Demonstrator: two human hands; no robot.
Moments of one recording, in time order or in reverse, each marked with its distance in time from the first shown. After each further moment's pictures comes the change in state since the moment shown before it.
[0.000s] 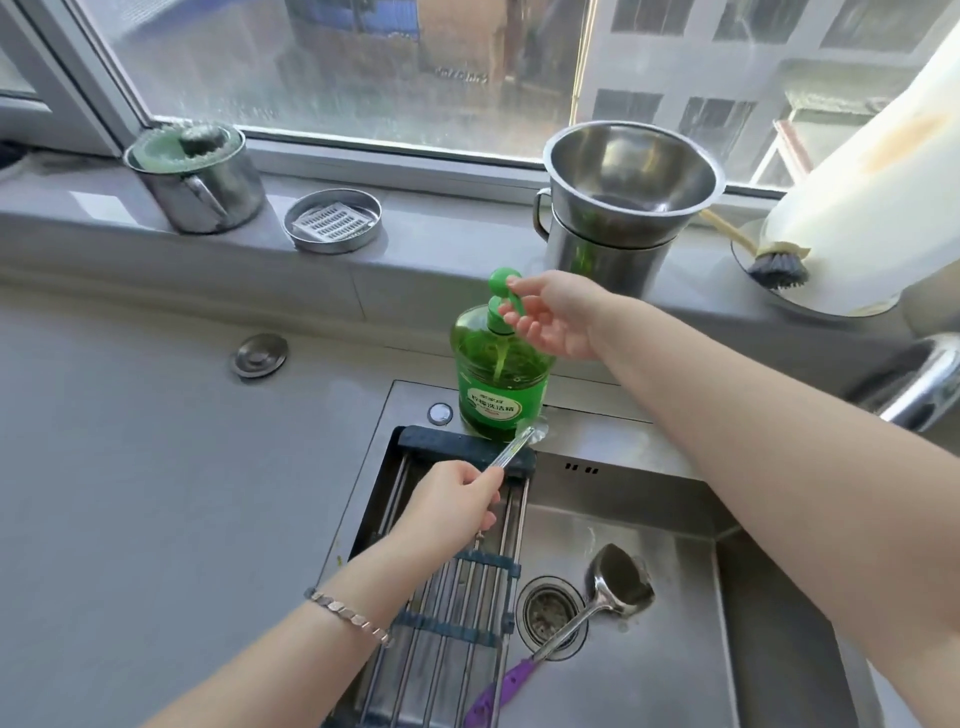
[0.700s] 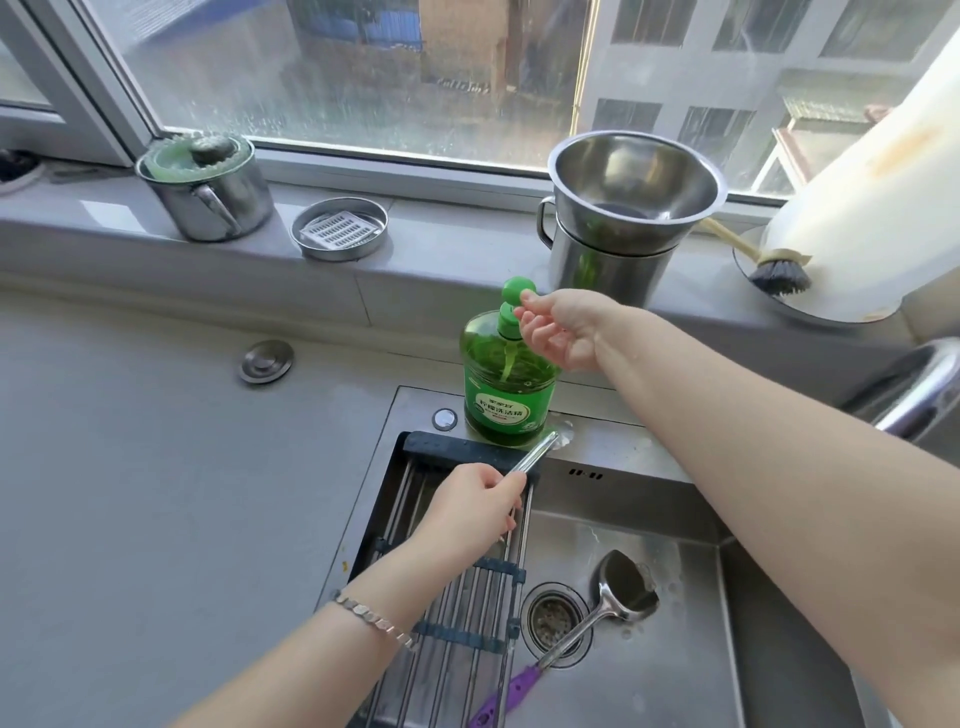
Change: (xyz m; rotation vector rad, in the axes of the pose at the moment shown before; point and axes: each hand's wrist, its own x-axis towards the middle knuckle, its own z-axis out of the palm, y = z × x) left_hand -0.004 0.008 0.005 0.026 -0.029 0.070; right_hand 0.003 0.001 -0.001 0.263 -0.041 0.123
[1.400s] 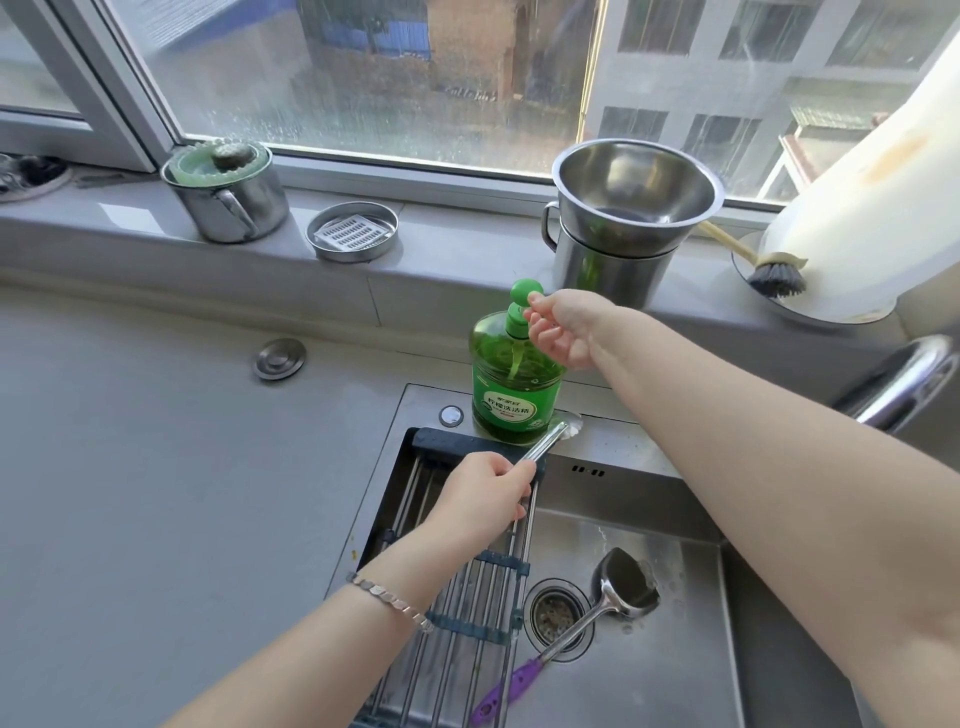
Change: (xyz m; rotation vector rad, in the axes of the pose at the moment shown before) left_hand -0.010 0.007 0.002 -0.038 0.026 0.010; right_hand 0.004 0.006 -0.001 -0.070 0.067 -0.071
